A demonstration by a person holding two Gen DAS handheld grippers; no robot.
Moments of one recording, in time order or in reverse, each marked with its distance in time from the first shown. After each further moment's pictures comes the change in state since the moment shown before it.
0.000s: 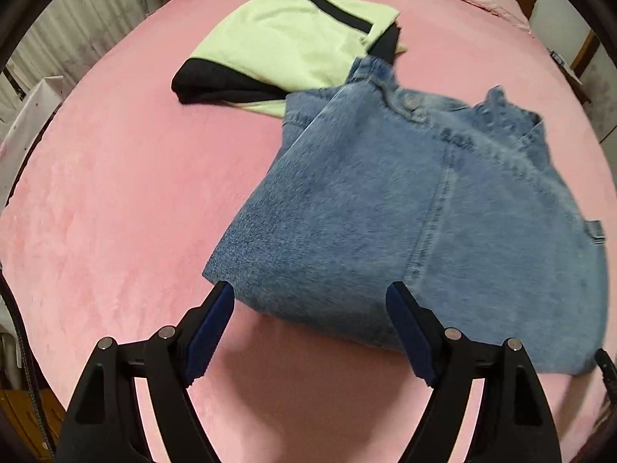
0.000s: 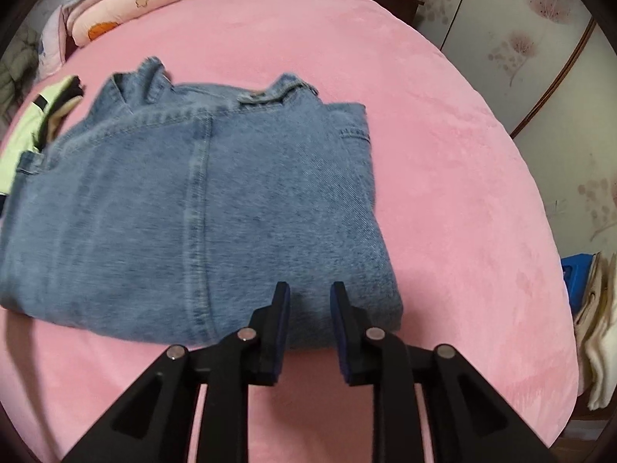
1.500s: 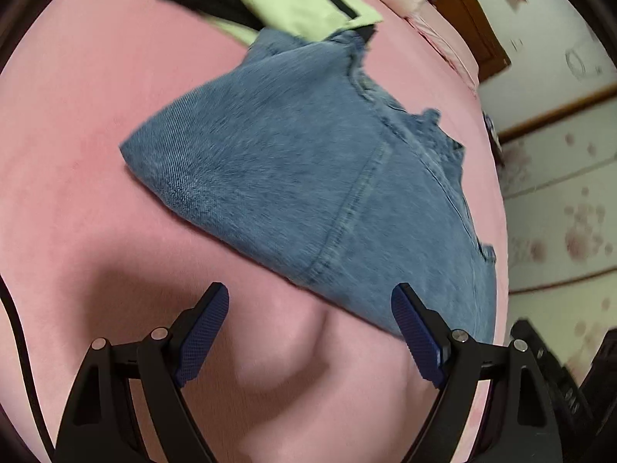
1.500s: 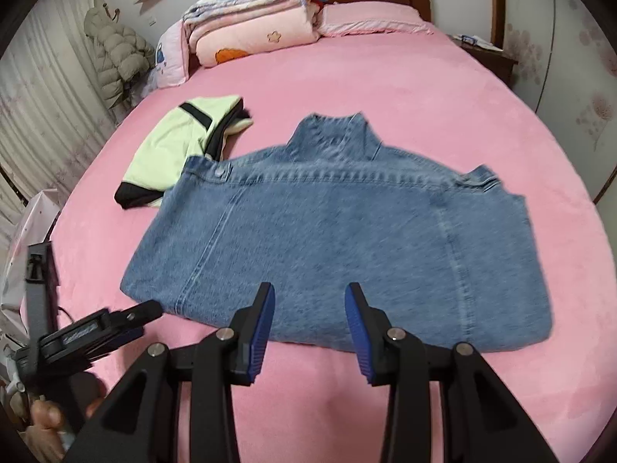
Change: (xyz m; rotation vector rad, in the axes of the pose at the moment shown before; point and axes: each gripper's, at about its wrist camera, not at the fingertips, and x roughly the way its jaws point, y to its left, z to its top) left arm 0.044 0.040 -0.060 -0.275 0.030 -0.553; right arm -0.068 0.167 -0.018 -0.171 -0.164 0.321
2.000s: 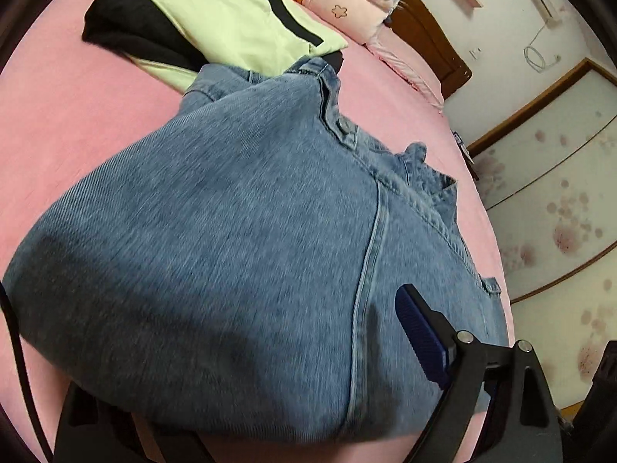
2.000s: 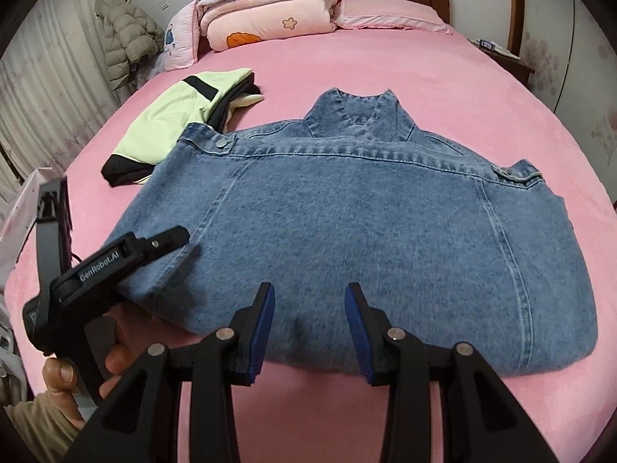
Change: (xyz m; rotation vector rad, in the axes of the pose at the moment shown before) left arm 0.056 -0.010 0.053 0.147 -0.172 -0.088; right arm 0.060 0.015 -0.009 -0.056 -0.023 -0.028
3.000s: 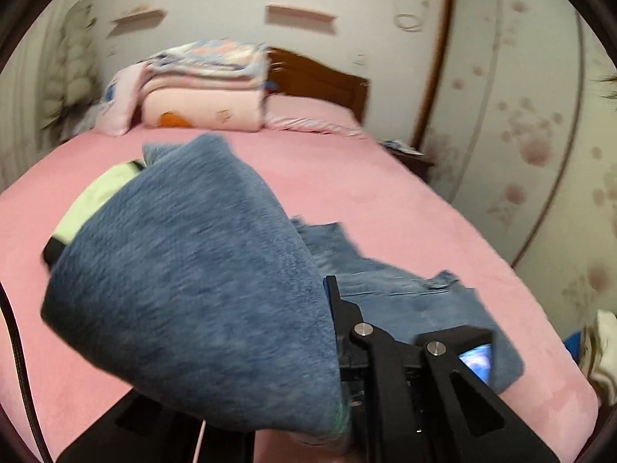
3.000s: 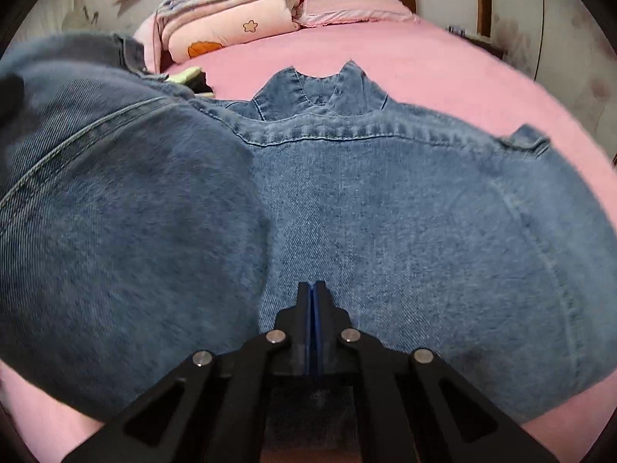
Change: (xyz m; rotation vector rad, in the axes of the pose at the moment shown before) left arm -0.079 -0.191 -0.027 0.570 -0.281 0.018; right arm 0.069 -0.040 -0.003 0.140 -0.028 0.022
